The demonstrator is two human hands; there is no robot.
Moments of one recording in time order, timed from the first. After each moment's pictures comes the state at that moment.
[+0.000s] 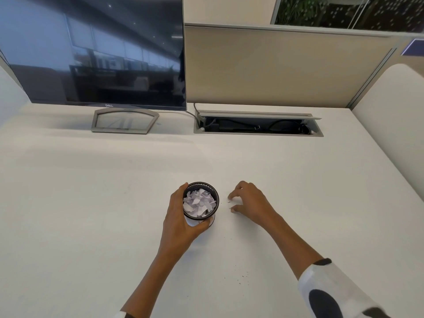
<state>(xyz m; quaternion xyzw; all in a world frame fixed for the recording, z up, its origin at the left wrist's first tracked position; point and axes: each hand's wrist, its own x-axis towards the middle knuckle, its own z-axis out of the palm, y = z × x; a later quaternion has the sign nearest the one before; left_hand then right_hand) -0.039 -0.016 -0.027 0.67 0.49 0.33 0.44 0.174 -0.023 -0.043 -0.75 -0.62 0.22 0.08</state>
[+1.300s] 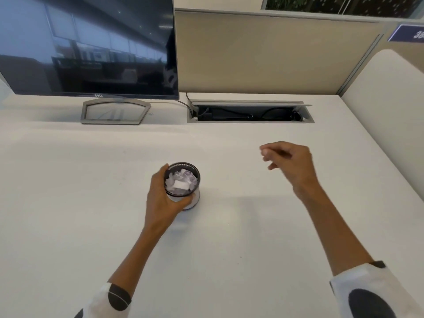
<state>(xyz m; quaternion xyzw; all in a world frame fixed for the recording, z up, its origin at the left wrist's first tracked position) -0.060 0.013 -0.034 0.67 0.50 0.35 0.42 0.208 -0.063 0.048 -0.70 -0.40 0.25 0.54</state>
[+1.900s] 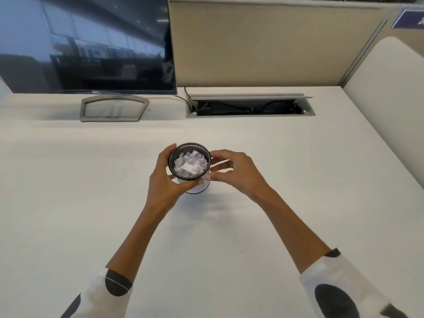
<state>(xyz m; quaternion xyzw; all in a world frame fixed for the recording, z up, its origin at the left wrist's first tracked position) -0.045 0.026 0.002 0.65 0.45 0.37 0.48 0.130 -0.032 0.036 -0.66 -0.50 0.39 0.41</state>
